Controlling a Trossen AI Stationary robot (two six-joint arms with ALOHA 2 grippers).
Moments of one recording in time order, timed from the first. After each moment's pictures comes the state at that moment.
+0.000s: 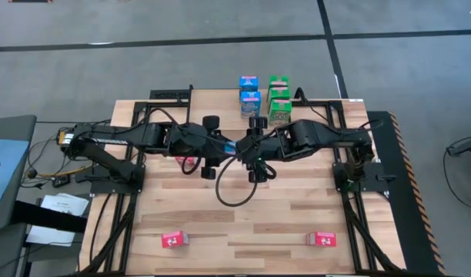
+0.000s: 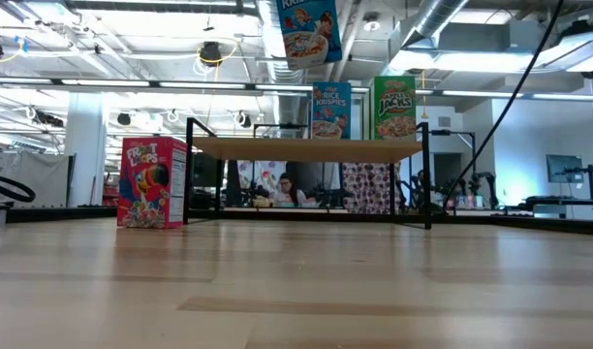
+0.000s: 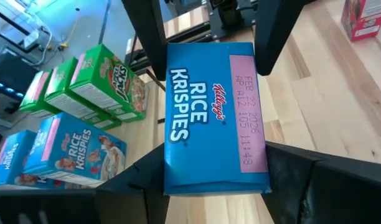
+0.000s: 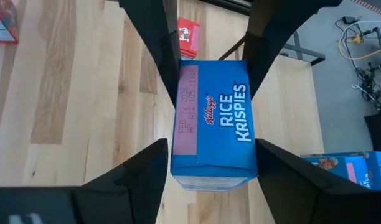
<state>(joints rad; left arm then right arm) -0.08 1.43 1.48 -0.57 -0.34 0.34 0.18 1.92 2.35 -1.37 0.45 -0.05</state>
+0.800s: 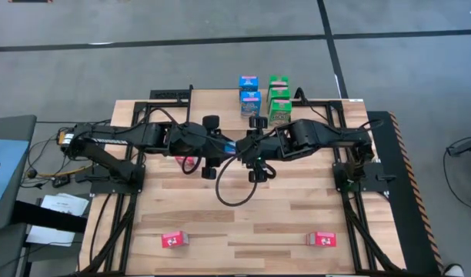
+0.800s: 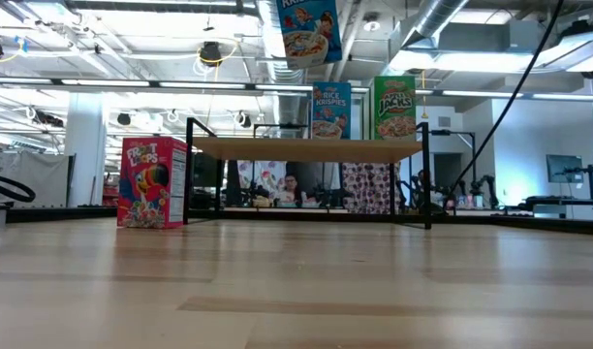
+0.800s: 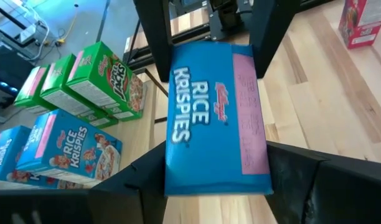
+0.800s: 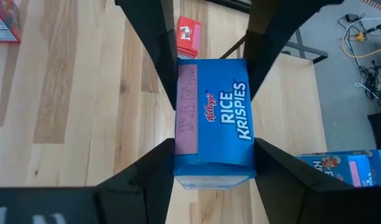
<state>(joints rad) -0.08 1.43 1.48 -0.57 -0.33 0.30 0.17 1.92 2.35 -1.37 0.44 -0.05</state>
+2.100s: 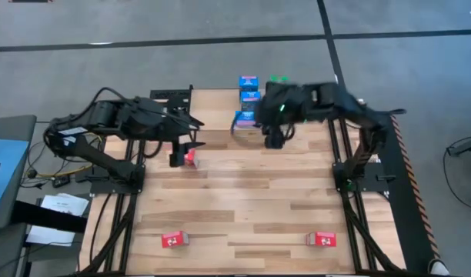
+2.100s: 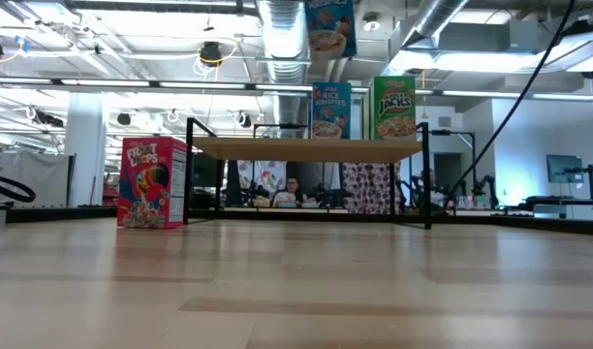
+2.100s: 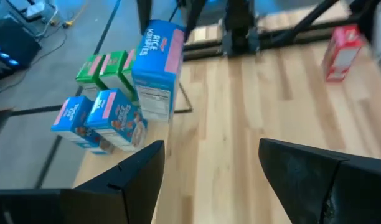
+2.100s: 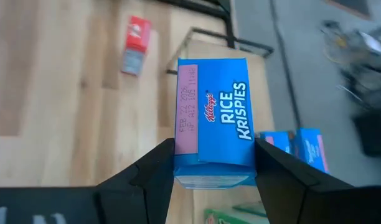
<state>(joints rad) -0.08 1.33 1.80 -0.99 -0.33 0.13 -0.02 1.79 2.36 -1.38 0.36 -0.23</state>
